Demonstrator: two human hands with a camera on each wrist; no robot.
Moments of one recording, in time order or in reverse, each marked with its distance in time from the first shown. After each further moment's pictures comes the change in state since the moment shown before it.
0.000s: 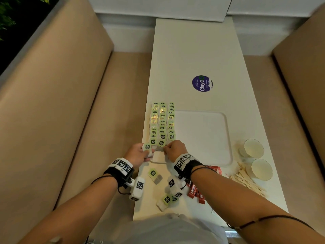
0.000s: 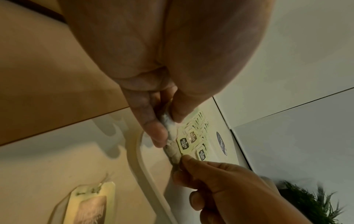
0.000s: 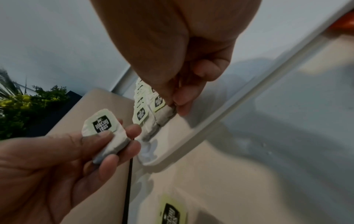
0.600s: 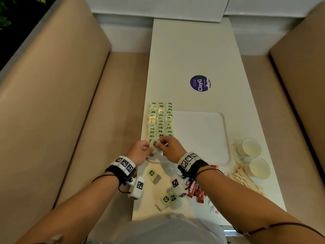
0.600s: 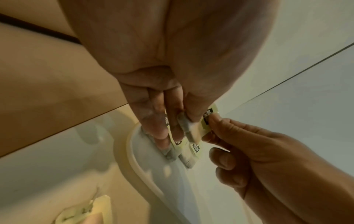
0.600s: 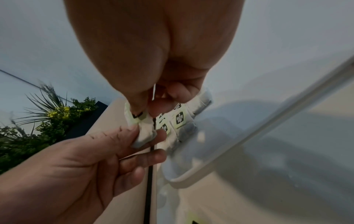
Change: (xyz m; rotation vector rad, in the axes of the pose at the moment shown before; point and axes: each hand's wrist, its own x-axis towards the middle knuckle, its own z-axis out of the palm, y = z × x) left_hand 0.002 0.011 0.009 0.155 -0.022 0.113; right_hand -0.019 -0.011 -0.015 0.236 -0.072 -0.363
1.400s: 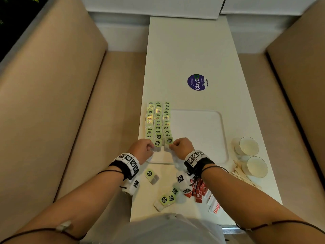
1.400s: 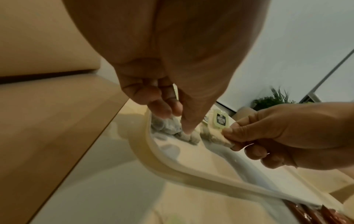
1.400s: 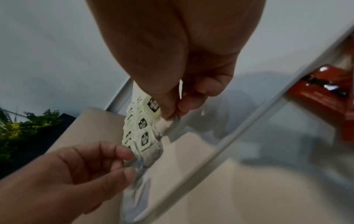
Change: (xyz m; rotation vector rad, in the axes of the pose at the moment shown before) left_hand 0.019 0.003 0.004 0.573 0.008 0.147; right_hand 0.004 0.039 -0.034 -0.159 0.105 0.307
